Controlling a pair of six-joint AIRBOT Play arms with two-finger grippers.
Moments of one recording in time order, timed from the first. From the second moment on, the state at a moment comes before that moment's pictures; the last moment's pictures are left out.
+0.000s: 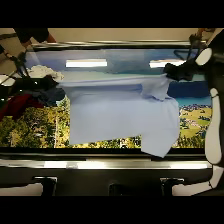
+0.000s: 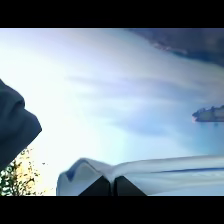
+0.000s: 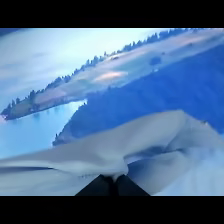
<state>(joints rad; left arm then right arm) 0.16 -1.52 1.38 0.91 -0.90 -1.26 -0.08 -1.69 1.82 -1.34 1.14 1.70</state>
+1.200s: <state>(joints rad) 0.23 -1.41 0.83 1.00 -1.32 -1.29 -0.48 -1.53 1.31 -1.35 1.62 1.57</state>
